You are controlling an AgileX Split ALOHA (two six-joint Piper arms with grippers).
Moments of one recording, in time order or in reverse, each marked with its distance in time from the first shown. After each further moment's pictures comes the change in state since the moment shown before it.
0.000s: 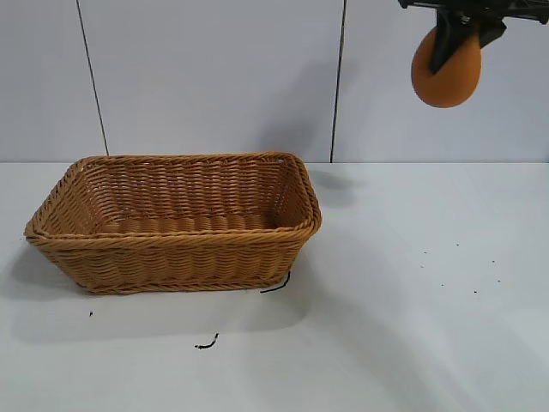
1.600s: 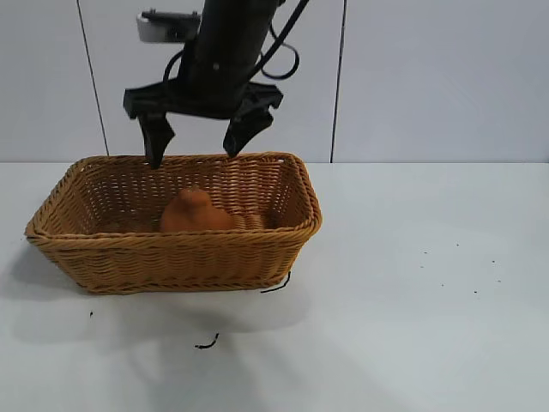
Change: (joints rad) left arm 0.000 0.000 0.000 0.000 0.000 0.000; right arm 0.101 0.214 -0.177 -0.125 -0.090 0.049
